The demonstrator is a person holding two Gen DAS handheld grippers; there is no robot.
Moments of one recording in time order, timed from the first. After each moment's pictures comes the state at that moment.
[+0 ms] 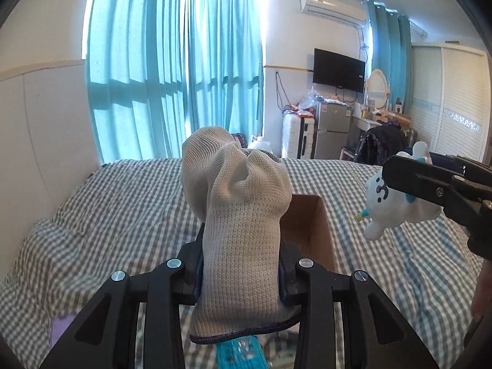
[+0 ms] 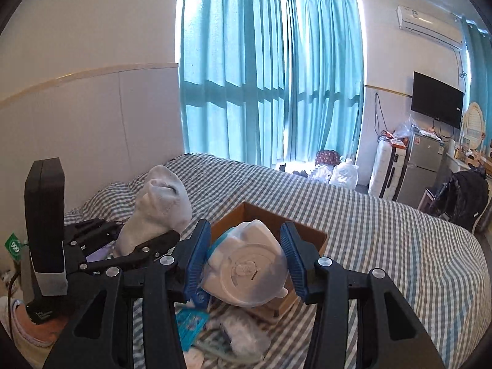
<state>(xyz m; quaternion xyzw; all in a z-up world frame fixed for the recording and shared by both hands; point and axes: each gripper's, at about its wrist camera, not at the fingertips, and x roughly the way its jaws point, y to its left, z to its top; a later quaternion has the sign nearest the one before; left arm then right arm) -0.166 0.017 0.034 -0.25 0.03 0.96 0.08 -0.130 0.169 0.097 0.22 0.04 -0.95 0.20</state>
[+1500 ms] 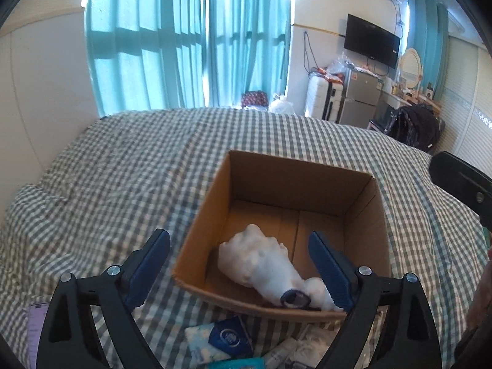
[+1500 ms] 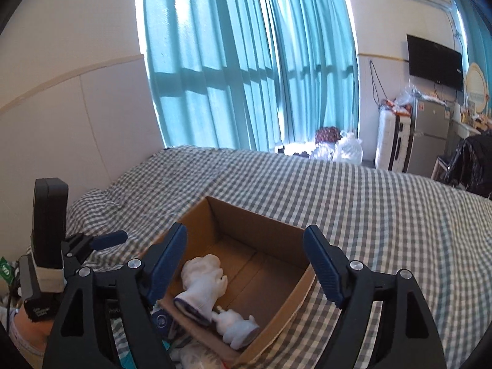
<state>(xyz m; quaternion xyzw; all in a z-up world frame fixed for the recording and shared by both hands) -0.245 0.022 -0.026 -0.35 0.00 0.94 0.02 -0.222 0.219 0.027 0.25 -0.01 -0.95 0.20</state>
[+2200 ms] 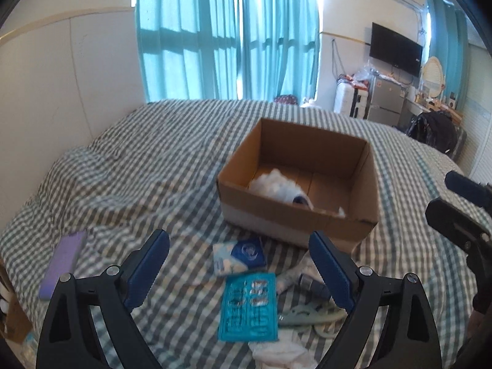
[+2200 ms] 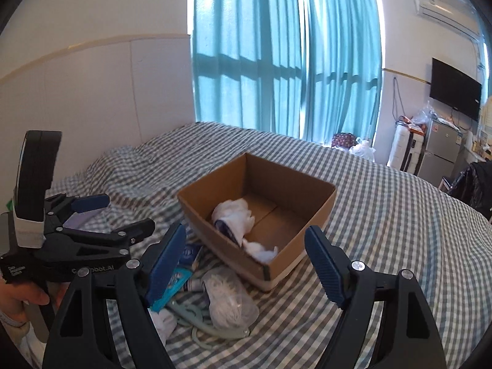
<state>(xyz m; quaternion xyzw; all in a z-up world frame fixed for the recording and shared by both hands) -0.129 0.021 -0.044 -0.35 -0.01 0.94 -0.06 -0.112 0.205 -0.012 0.26 0.07 -0.93 0.25</state>
